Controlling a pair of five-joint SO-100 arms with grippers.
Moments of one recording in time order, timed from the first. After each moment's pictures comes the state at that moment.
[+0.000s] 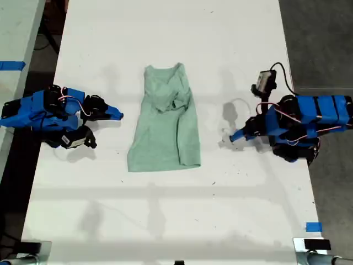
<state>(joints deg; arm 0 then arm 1) -16.1 202.4 183.5 59.4 -3.7 0.9 168.6 147.6 88.4 -4.7</state>
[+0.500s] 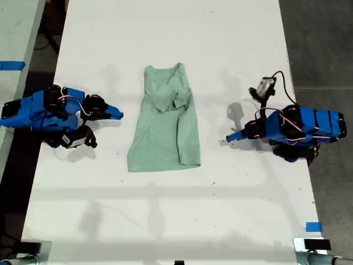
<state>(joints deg) -16.6 202.4 183.5 59.4 -3.7 5.8 199.8 173.8 81.3 -16.2</state>
